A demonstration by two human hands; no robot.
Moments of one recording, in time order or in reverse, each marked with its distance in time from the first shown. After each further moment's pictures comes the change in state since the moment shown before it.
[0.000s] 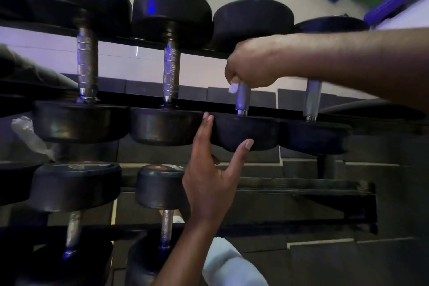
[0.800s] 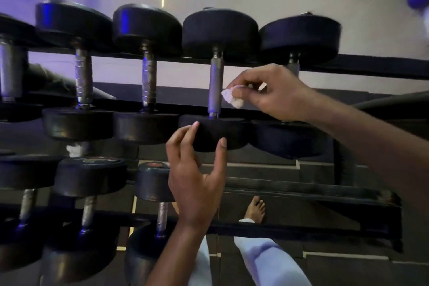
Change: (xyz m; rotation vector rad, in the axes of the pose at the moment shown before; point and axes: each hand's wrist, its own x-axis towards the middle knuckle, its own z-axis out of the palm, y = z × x) left_hand -0.027 0.040 0.042 0.198 0.211 0.107; right_hand -0.080 0.044 0.119 1.160 0.618 -0.102
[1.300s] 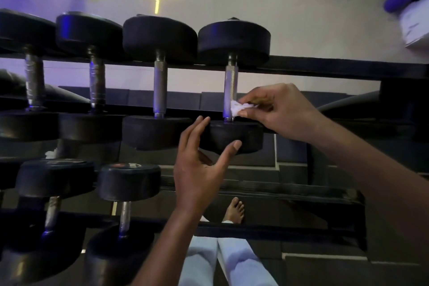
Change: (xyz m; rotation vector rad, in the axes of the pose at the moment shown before) left_hand -0.044 0.071 0.092 -0.104 -0.268 -0.056; right_hand -0.106 0.090 -0.075 -0.068 0.109 0.077
